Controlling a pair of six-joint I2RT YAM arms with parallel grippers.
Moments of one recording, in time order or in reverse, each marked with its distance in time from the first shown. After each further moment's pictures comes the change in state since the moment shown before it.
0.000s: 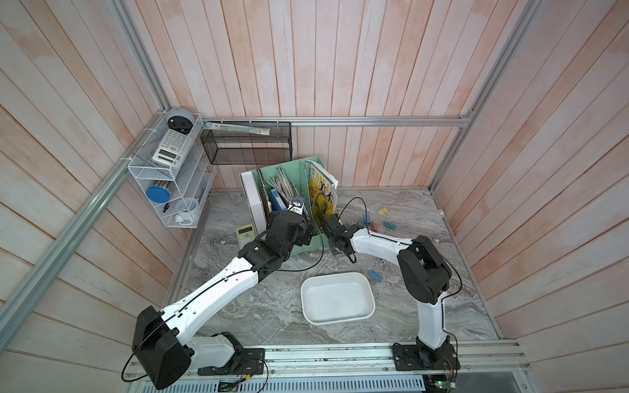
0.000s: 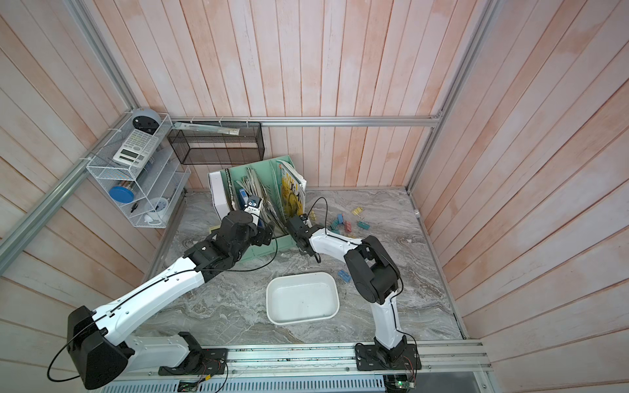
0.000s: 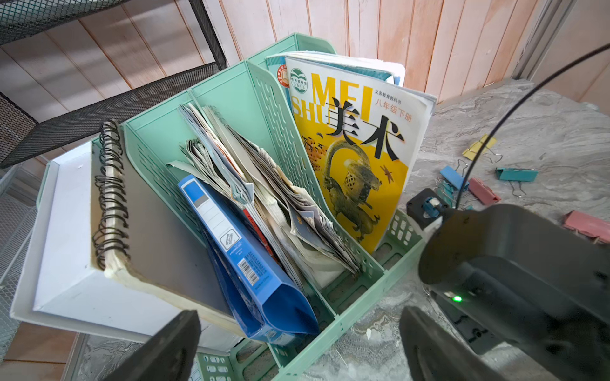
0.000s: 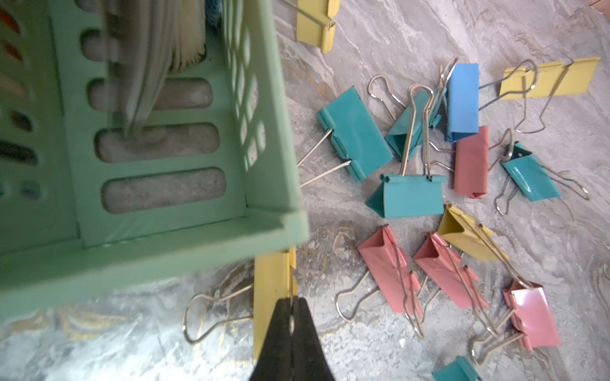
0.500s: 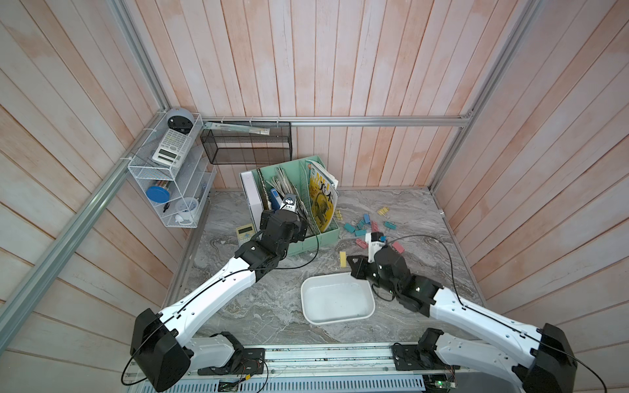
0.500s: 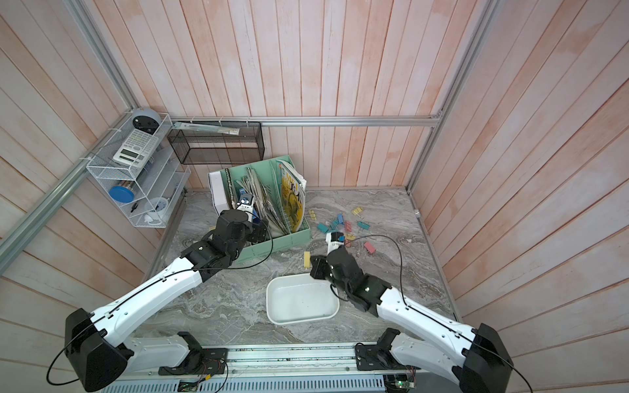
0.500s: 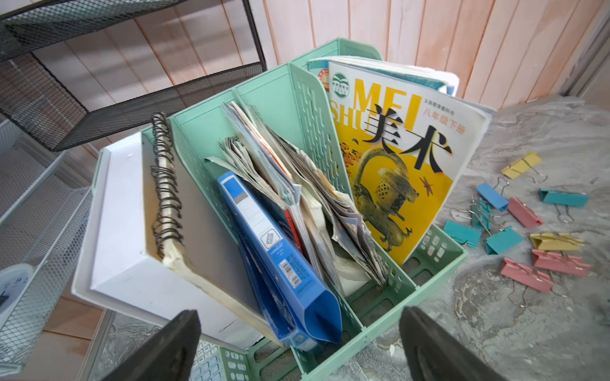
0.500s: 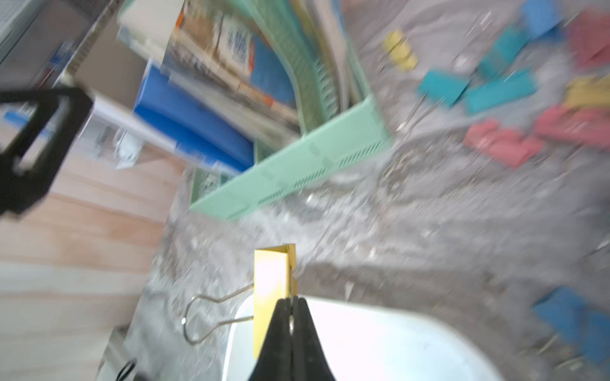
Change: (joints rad) left arm 0.049 -0.023 -0.021 0.034 -0.050 -0.032; right arm 0.216 -0.994 -0.794 0.462 -0.336 0.532
